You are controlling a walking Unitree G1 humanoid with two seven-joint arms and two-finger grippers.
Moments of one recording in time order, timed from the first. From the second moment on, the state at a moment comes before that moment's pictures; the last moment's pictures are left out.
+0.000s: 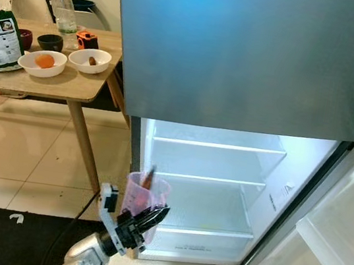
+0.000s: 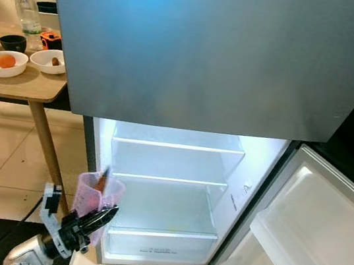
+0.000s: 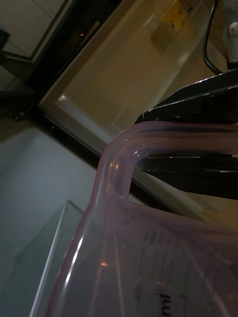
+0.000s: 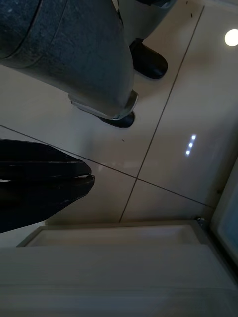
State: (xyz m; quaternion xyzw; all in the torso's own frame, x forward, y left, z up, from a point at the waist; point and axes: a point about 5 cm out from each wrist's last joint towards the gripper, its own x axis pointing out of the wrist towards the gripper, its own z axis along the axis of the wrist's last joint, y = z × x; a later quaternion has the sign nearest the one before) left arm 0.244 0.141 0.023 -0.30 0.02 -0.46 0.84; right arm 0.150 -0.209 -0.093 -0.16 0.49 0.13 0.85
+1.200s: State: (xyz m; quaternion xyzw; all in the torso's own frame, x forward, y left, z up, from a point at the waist) left arm 0.288 0.054 0.055 -0.24 0.02 -0.45 0.86; right arm 0.180 -0.198 -0.080 -0.15 0.43 0.13 0.88
